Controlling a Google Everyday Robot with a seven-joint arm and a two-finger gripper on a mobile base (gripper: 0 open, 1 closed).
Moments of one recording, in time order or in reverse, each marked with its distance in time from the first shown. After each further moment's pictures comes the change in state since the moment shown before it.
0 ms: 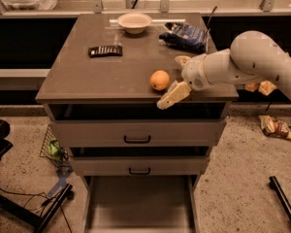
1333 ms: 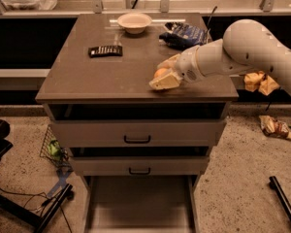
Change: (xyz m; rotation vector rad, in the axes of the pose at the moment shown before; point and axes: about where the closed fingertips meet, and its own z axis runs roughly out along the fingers) arm -0.026 -0.001 0.001 0.010 0.015 0.031
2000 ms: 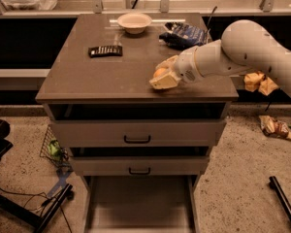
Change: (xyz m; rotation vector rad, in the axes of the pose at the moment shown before) arm -0.002 0.003 0.005 -0.009 0.000 -0.003
